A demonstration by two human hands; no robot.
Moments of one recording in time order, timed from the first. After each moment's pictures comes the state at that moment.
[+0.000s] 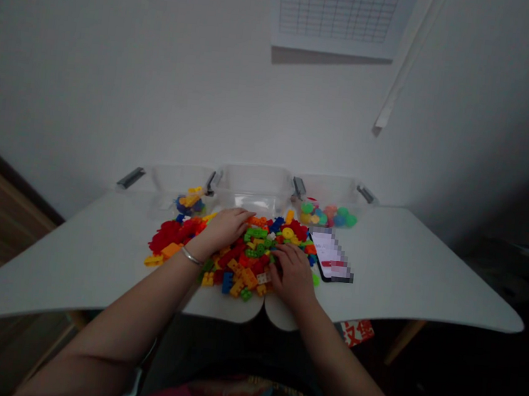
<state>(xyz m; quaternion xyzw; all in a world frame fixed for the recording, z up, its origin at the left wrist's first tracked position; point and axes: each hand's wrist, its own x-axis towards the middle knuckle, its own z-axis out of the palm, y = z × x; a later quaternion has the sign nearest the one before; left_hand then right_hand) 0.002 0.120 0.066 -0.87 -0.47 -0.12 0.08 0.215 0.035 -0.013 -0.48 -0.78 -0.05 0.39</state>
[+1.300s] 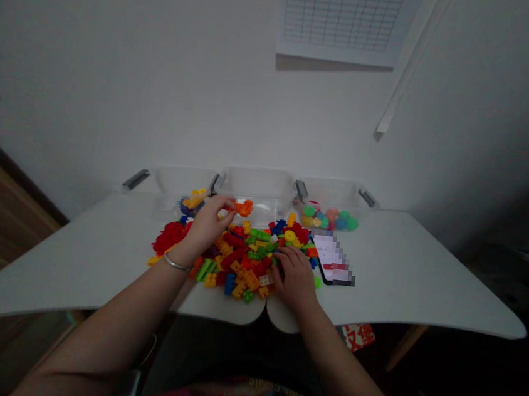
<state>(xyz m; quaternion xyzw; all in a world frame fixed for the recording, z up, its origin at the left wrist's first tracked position) -0.027 0.117 0.073 -0.76 -0.47 -0.45 -0.03 0.213 0.034 -0.014 -0.49 -0.78 -0.06 0.38</state>
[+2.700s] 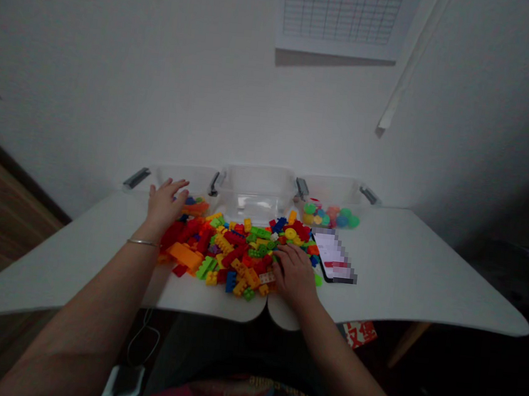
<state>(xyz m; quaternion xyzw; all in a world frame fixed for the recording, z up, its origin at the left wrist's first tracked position) -0.126 0.147 0.083 -0.65 -0.67 -0.36 0.06 0.215 0.037 -0.019 -0.48 -0.79 -0.07 0.38</state>
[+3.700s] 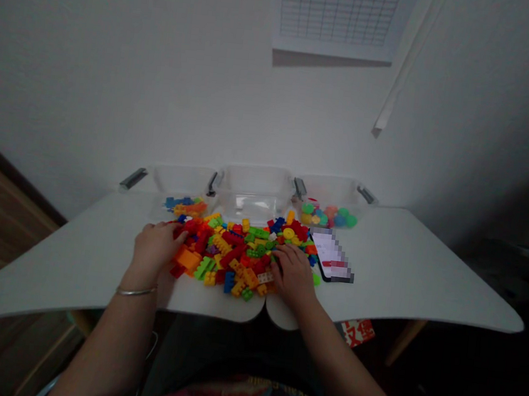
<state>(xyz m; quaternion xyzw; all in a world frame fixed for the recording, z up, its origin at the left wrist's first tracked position) -0.104 0.066 0.061 -0.63 -0.77 -0.08 0.11 0.214 0.037 -0.018 -0.49 -0.78 -0.06 0.39</state>
